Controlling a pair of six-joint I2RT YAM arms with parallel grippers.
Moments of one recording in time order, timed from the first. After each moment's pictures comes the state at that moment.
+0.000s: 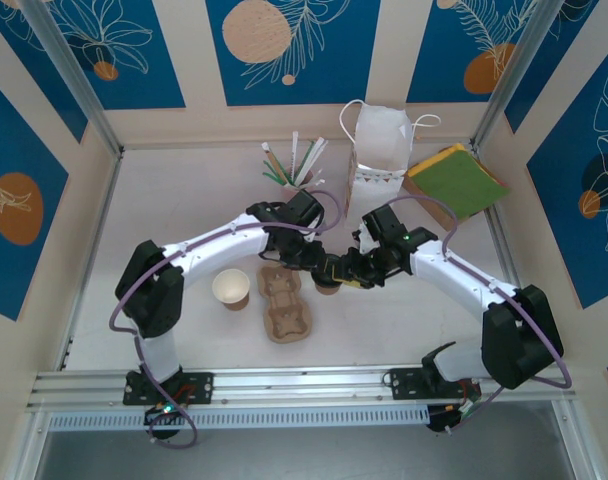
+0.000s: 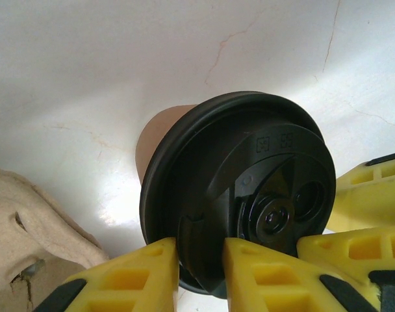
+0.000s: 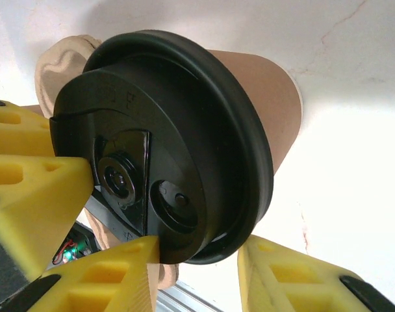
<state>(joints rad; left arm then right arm) -0.83 1.82 1.47 -0.83 0.29 -0.58 0.48 1.35 0.88 -0.71 -0.50 0.67</state>
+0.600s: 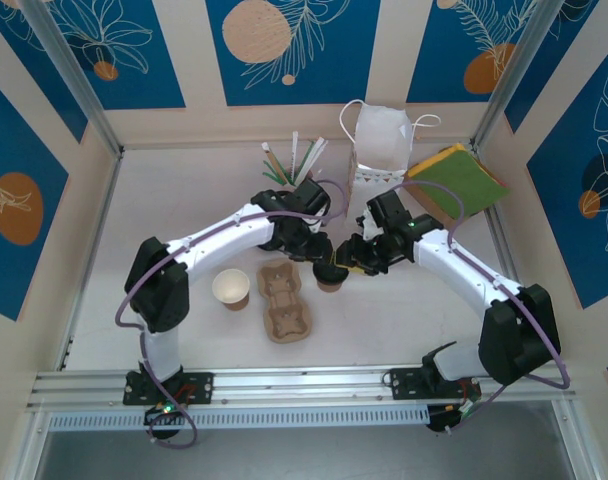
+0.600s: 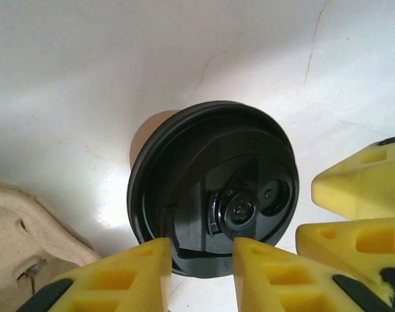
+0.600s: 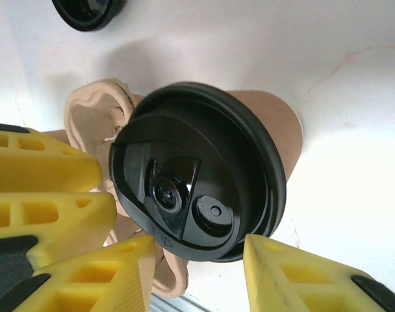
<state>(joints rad) -0.83 1.88 1.63 -0.94 0.27 -0.57 0.43 1.37 1.00 -0.78 -0.47 0.64</state>
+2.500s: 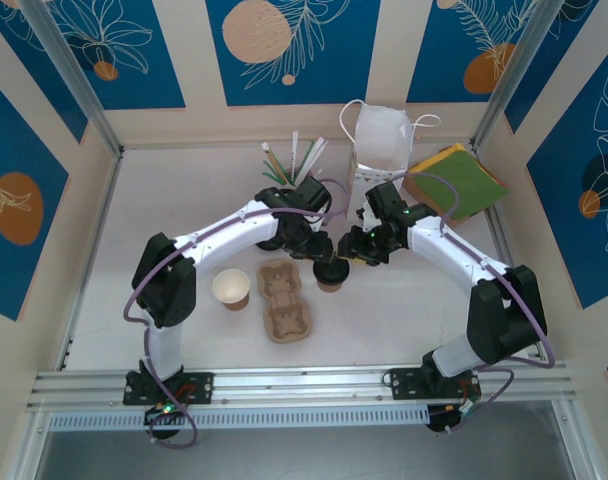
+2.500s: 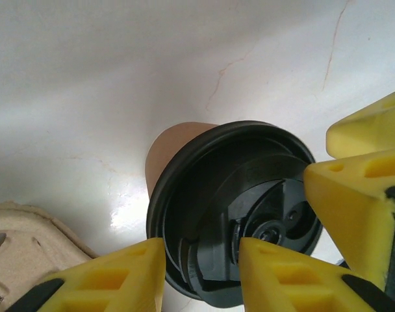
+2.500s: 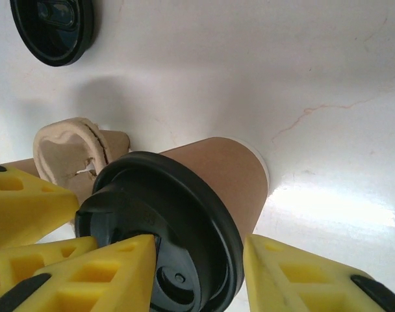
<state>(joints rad) -0.81 1.93 1.67 -0.96 0.26 -0.52 0.40 1.47 1.08 -0.80 -0.42 0.56</state>
